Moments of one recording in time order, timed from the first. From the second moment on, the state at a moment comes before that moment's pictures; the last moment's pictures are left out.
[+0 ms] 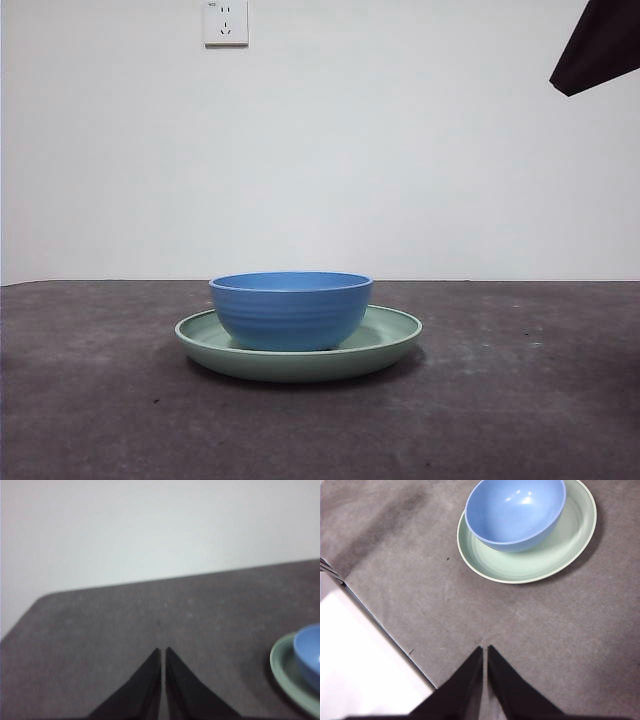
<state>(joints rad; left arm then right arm) -0.09 0.14 0.16 -0.04 0.05 0.10 0.64 0.75 0.77 -0.75 -0.29 0.21</state>
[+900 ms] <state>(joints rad) -0.09 0.01 0.03 -0.18 0.04 0.09 0.64 0.75 0.77 -0.75 -0.29 0.21</state>
